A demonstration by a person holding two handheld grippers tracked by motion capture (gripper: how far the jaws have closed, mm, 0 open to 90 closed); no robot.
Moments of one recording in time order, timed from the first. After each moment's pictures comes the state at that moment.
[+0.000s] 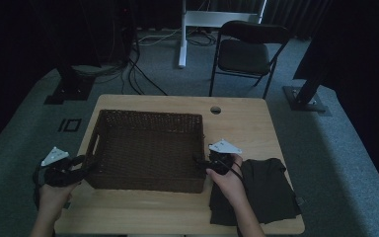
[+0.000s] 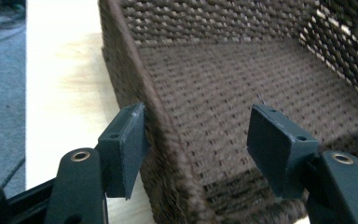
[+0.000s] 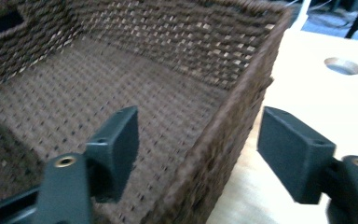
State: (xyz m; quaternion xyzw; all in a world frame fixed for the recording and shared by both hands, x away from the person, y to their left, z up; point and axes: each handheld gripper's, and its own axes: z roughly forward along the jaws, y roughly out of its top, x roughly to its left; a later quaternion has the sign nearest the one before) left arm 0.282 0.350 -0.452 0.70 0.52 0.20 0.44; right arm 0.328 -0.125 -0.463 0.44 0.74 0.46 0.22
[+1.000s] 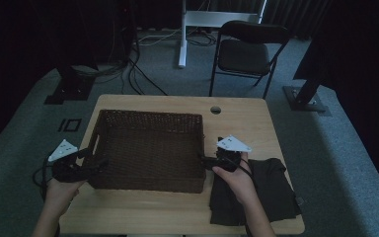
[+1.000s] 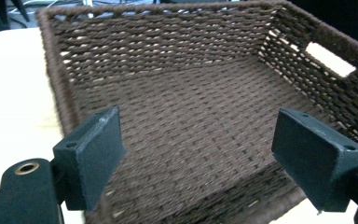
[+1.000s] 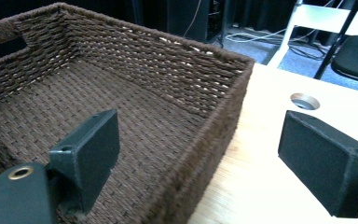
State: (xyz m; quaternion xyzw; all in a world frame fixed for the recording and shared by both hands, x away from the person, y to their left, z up) left arm 0.283 0.310 -0.420 0.74 0.46 0.20 0.45; right arm 0.321 -0.141 -0.433 0.41 0.74 0.47 0.26
